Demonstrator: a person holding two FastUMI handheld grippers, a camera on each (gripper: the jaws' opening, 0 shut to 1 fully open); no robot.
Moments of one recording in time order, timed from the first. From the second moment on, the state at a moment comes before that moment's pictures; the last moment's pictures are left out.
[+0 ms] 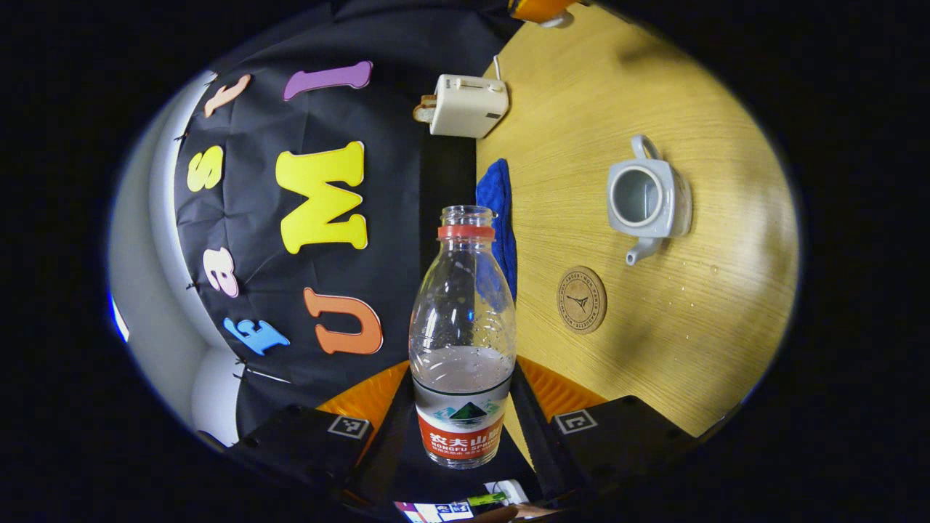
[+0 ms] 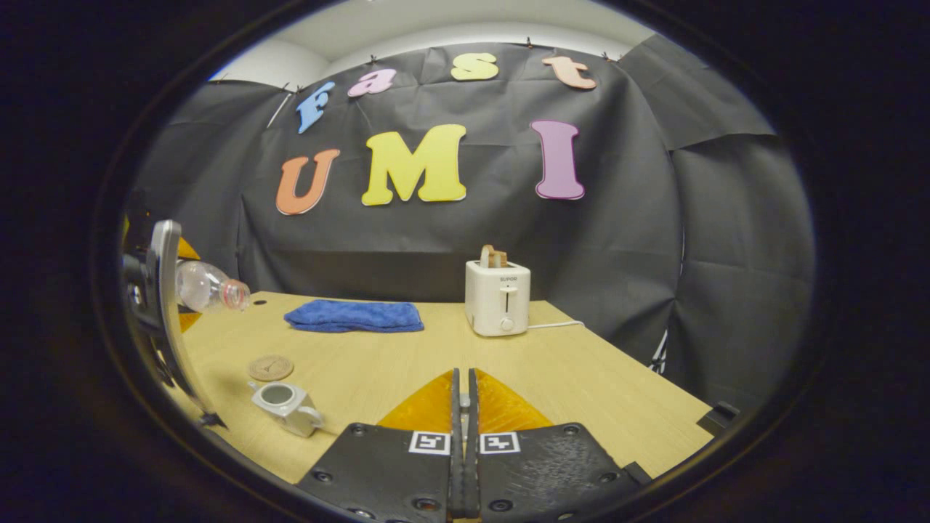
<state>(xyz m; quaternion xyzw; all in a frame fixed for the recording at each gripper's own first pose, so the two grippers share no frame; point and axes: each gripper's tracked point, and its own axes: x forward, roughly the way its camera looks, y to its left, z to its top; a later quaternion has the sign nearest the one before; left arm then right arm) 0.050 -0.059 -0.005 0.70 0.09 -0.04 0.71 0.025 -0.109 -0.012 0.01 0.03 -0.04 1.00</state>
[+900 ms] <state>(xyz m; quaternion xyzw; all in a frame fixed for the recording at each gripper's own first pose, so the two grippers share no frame) 0.051 -0.108 -0.046 0.23 0.03 -0.12 0.97 0.029 -0.095 -0.022 0.00 0.04 -0.03 1.00</state>
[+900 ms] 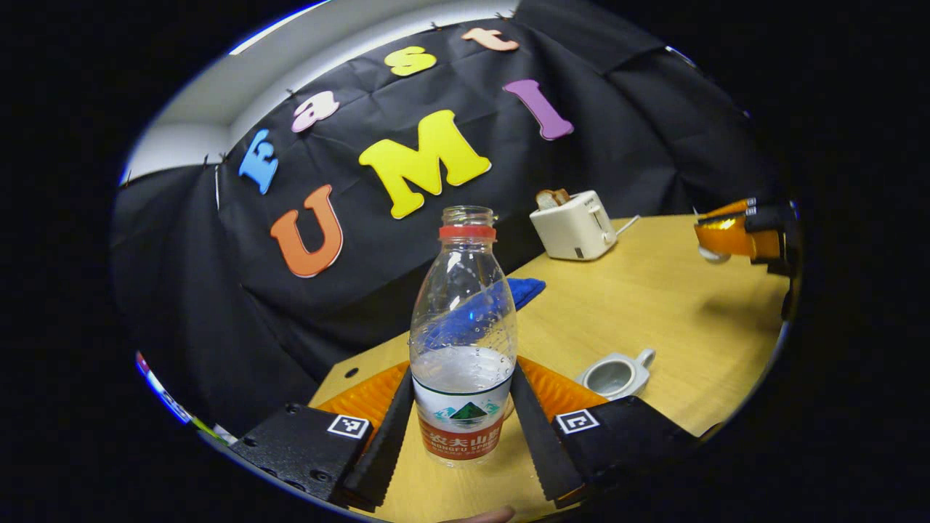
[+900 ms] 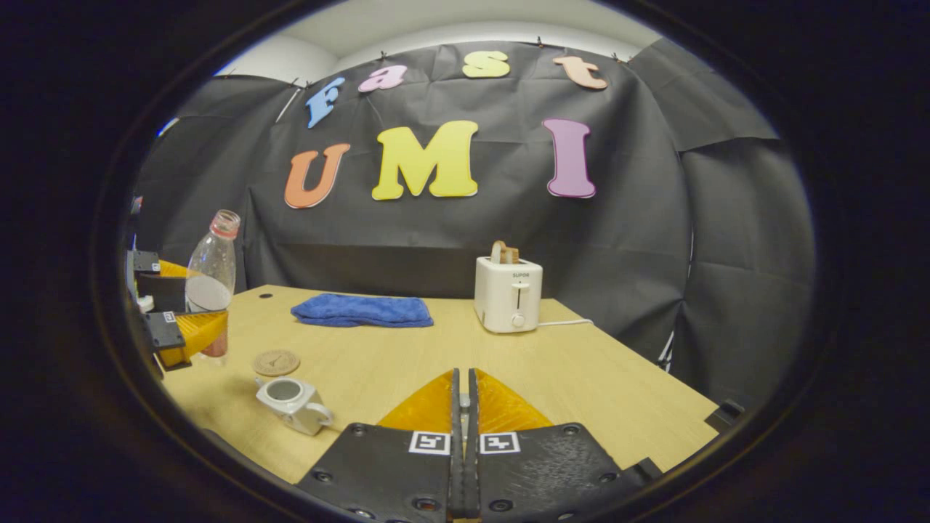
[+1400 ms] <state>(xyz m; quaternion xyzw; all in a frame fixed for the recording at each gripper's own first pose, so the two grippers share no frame) 0.109 -0.101 -0.063 0.01 0.04 -0.11 0.99 0.033 -0.100 -0.027 0.00 0.04 -0.04 1.00</state>
